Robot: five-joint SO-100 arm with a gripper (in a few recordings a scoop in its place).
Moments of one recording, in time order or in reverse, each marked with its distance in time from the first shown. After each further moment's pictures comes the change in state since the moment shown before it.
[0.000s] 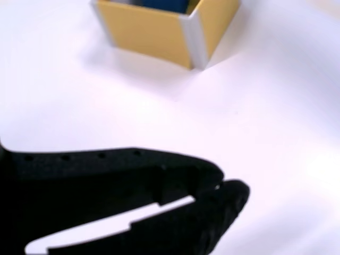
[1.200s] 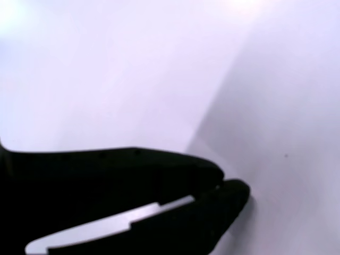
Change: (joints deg) arm 0.8 53.4 34.5 56.9 14.0
